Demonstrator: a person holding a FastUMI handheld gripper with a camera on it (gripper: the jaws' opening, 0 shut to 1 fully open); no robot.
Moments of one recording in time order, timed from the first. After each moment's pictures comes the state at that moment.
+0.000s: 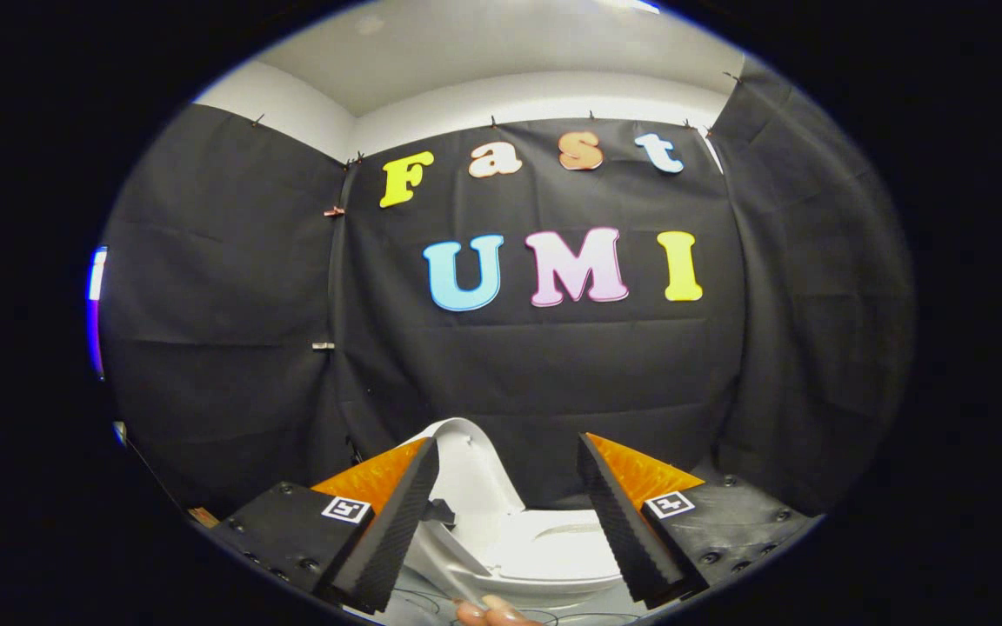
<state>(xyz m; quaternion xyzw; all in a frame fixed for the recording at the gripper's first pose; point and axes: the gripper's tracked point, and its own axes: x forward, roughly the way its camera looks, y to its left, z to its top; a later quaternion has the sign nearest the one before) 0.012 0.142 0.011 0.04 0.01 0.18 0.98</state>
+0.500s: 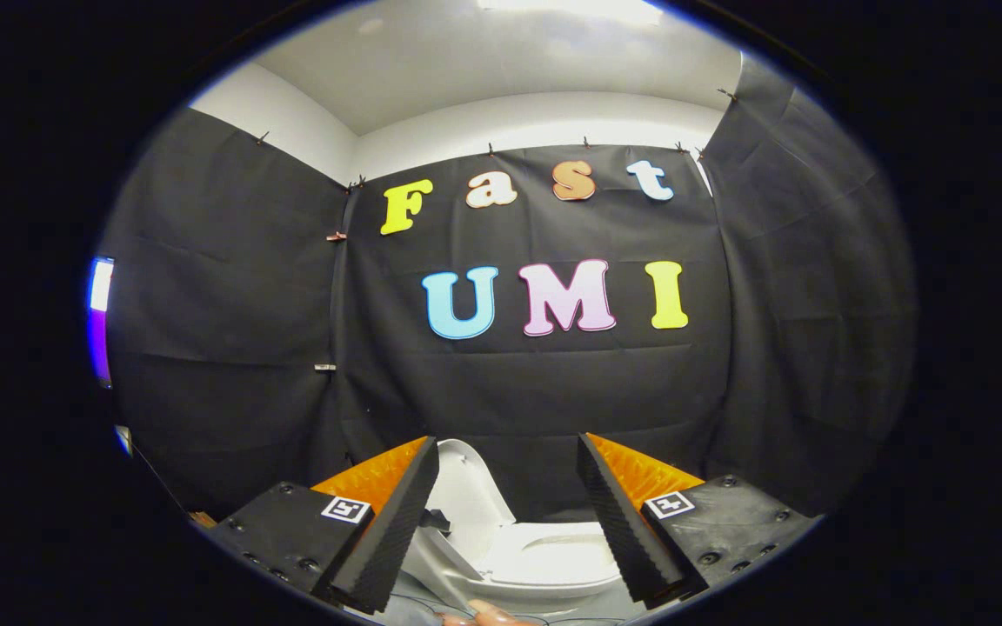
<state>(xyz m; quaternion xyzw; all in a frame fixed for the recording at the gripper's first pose) -0.022 0.120 0.047 0.05 -0.02 0.17 0.98</state>
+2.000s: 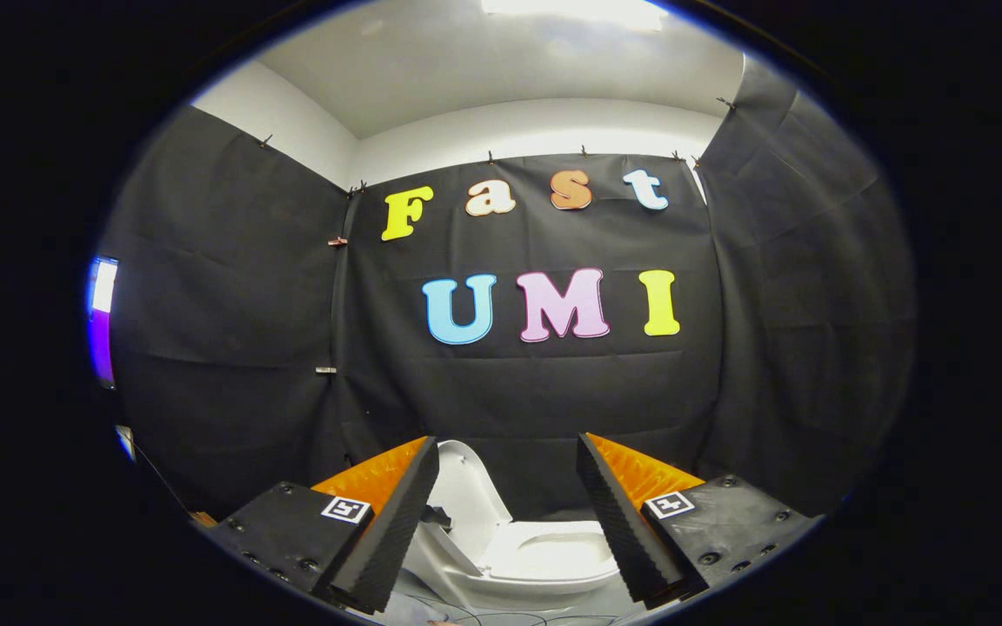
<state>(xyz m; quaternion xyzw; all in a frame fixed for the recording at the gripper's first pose) -0.053 0.111 0.056 0.05 -0.03 0.16 0.99</state>
